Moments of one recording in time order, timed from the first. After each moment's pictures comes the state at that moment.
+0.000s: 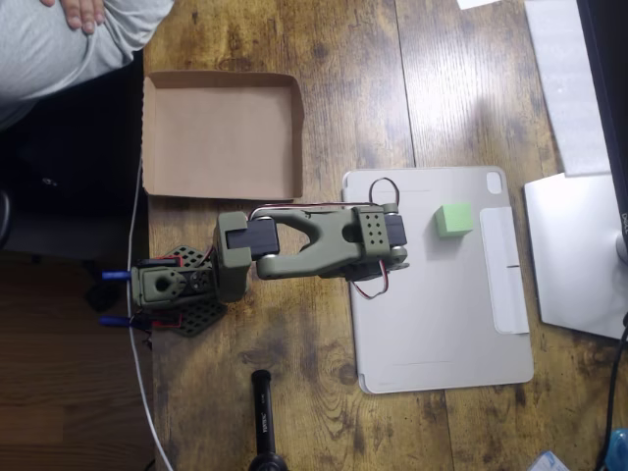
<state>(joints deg) 7.6 97.5 103.2 102.4 0.5</state>
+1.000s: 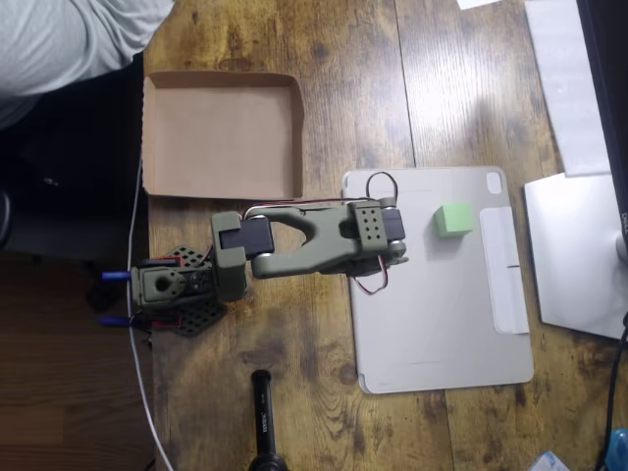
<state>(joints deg) 6.5 99.8 102.8 102.4 1.8</state>
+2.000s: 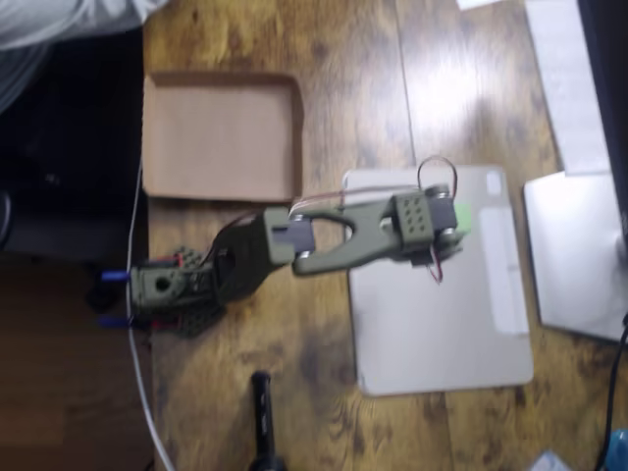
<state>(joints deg) 7.4 77.6 52.9 101.6 3.8</state>
